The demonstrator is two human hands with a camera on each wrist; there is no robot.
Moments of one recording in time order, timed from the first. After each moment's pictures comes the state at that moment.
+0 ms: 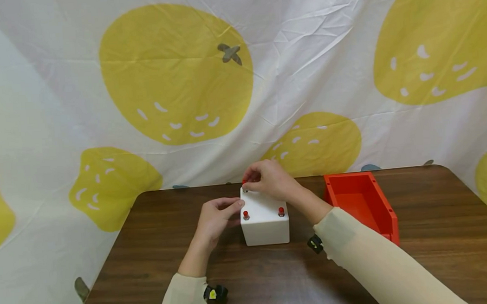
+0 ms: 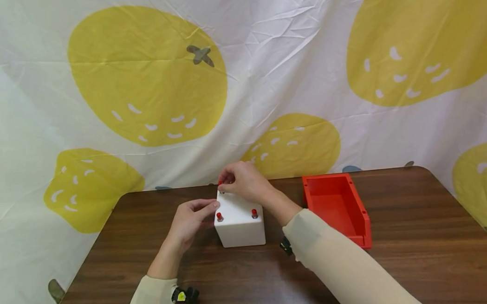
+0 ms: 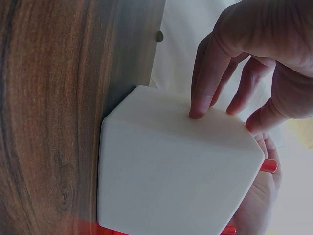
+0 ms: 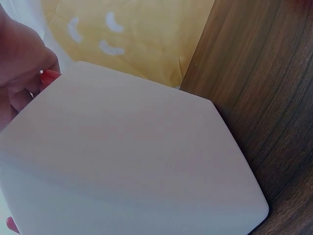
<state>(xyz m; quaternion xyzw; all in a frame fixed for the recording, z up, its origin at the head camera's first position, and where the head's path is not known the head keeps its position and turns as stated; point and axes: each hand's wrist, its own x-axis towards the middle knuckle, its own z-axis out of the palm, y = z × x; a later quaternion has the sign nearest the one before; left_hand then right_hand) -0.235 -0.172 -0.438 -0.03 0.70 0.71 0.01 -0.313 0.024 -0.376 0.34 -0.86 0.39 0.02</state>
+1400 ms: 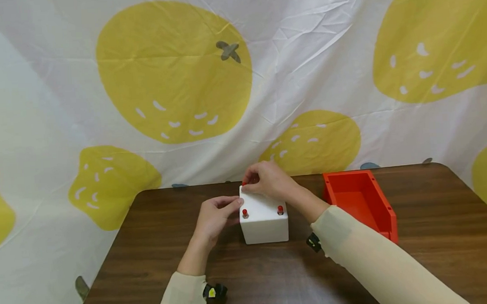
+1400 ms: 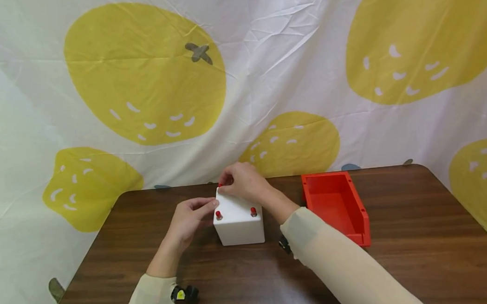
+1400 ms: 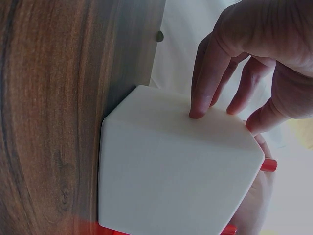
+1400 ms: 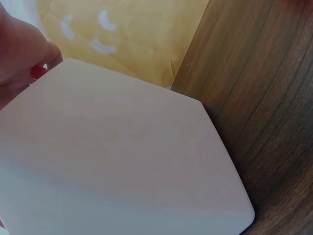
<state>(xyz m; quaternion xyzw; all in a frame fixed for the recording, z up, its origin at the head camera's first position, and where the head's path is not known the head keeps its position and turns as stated) -0.232 -0.173 -0.437 -0.03 0.71 0.70 0.01 -0.315 0.021 -0.383 0.33 -0.88 0.35 0.01</state>
